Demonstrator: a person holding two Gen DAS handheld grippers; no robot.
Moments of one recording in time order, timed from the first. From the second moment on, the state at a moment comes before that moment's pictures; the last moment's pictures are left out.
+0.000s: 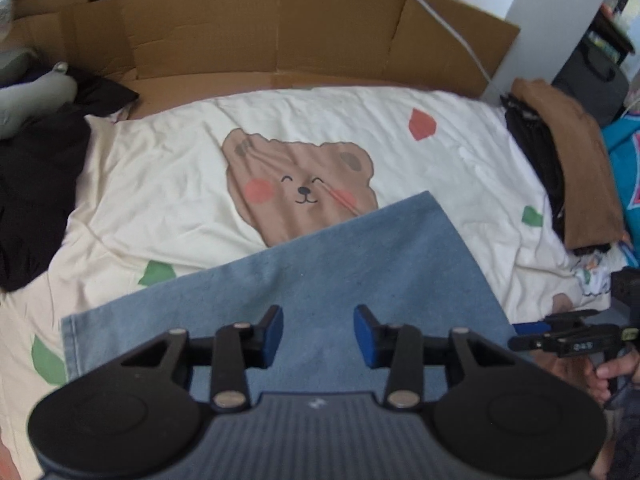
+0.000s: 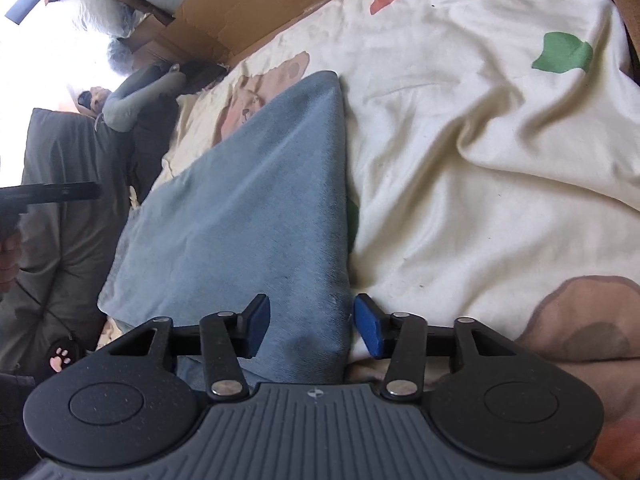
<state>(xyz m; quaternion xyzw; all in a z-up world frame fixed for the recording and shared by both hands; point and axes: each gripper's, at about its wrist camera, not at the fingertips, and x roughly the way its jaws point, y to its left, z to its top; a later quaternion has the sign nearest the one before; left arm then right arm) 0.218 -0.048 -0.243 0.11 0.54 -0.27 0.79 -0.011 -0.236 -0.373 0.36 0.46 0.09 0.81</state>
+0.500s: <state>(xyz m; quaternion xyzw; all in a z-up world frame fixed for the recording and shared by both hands) 0.202 -0.013 -0.275 0.06 0.55 -0.25 0.79 -0.029 -0.247 -0.400 0.49 0.46 0.12 0.73</state>
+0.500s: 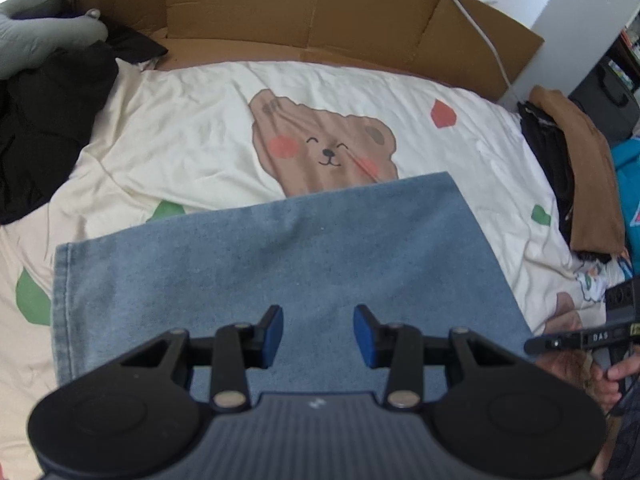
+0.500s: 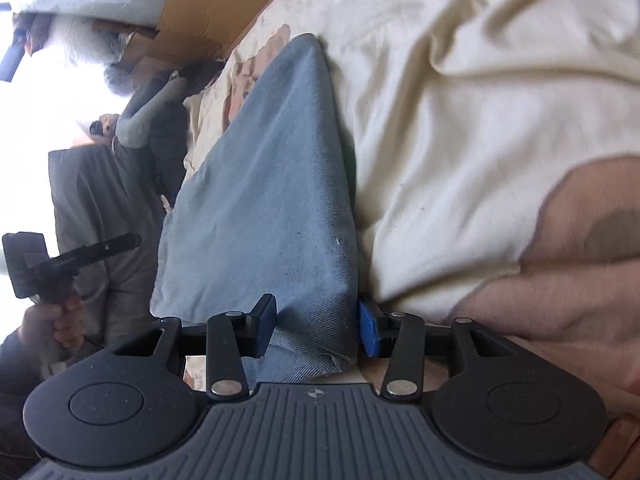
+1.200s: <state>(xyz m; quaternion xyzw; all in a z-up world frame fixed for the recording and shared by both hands) 0.187 -0.033 -0.302 0.08 0.58 -0.29 0.76 -0.010 -0.228 -0.421 0.58 0.40 0.12 0.70</state>
